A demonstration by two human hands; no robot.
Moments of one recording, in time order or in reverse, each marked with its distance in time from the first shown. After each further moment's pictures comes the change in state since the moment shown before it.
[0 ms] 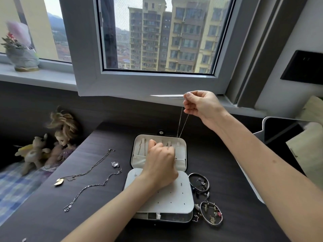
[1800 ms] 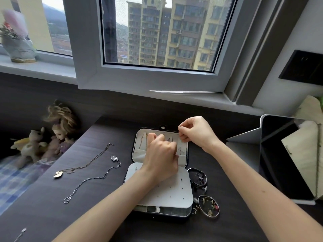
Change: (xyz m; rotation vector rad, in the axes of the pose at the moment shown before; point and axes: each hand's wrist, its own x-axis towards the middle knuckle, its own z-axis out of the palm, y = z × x) left_hand -0.001 -0.001 -0.003 -0.081 0.136 0.044; right_hand -0.042 0.054 0.008 -0.560 -0.025 -0.010
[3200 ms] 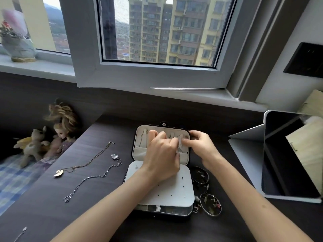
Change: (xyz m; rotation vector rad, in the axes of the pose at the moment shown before) left_hand -0.003 0.004 -0.005 -0.014 0.008 0.001; right_hand -0.017 0.047 0.018 0.432 -0.019 0.182
